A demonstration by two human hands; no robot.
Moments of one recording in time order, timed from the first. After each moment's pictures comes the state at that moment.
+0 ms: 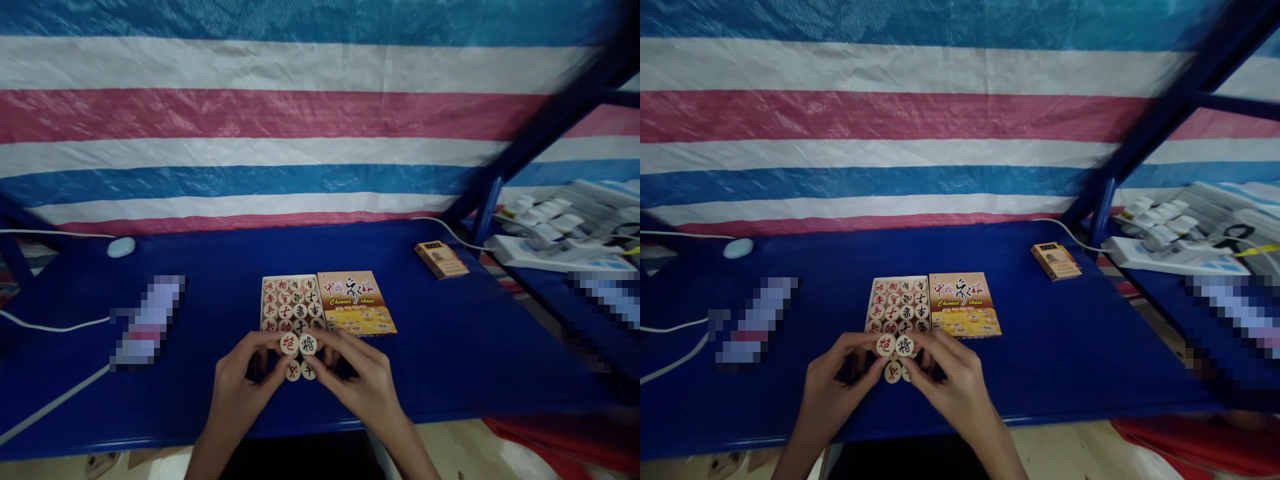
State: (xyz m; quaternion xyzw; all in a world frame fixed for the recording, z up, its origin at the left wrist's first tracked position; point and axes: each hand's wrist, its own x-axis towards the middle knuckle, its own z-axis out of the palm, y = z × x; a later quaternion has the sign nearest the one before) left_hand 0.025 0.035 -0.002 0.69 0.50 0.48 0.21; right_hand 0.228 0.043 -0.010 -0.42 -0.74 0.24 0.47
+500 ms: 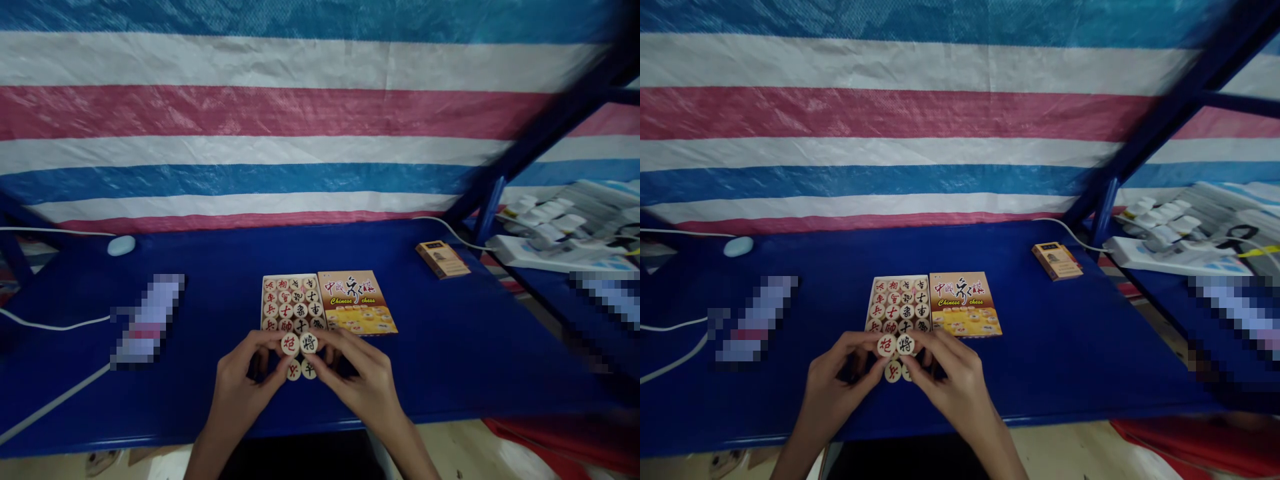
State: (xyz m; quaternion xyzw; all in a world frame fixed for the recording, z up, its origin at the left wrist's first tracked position) left_hand 0.024 0.034 -0.006 0.69 0.49 0.47 0.24; right_hand 0.228 0.044 -0.010 -0.42 -0.74 0.23 0.46
